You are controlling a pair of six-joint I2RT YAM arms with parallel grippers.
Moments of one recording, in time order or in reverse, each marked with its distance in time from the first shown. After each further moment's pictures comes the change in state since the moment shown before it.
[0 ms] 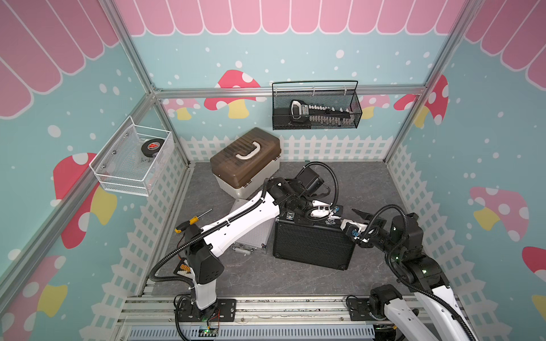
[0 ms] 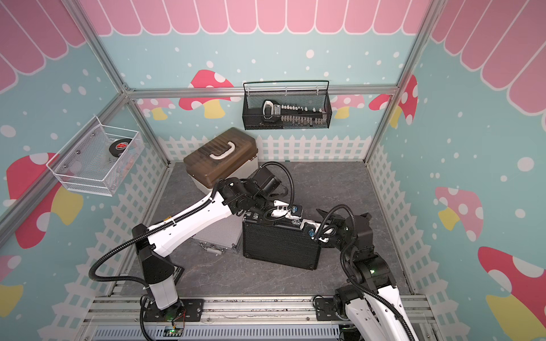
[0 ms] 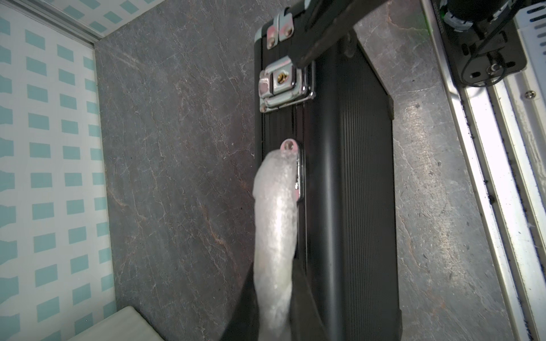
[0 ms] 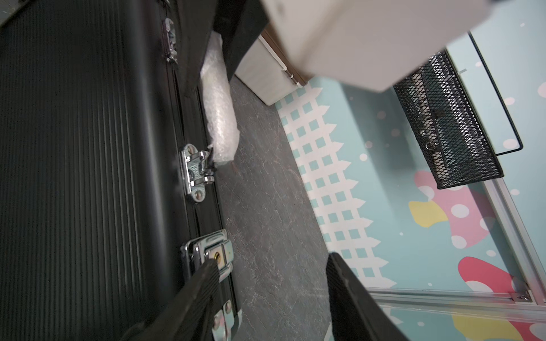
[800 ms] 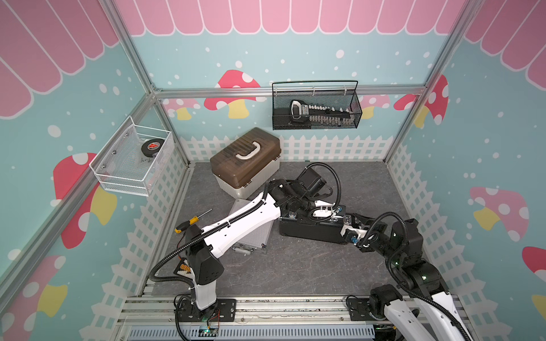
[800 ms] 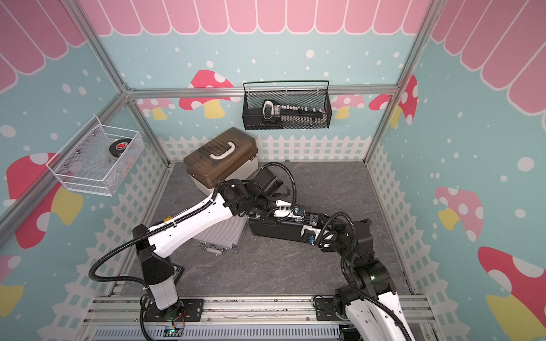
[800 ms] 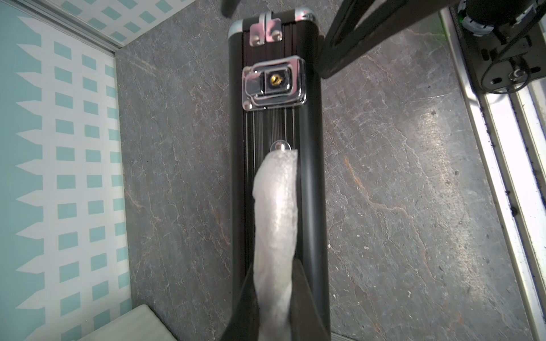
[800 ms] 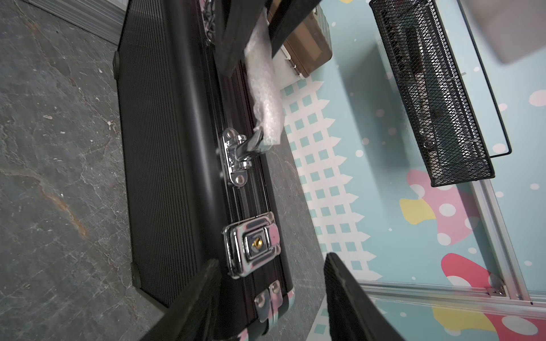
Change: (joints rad) left arm -0.017 0.000 -0.014 0.050 -0.027 -0.009; right arm 0.000 -0.071 -0.066 0.006 0.043 -0.083
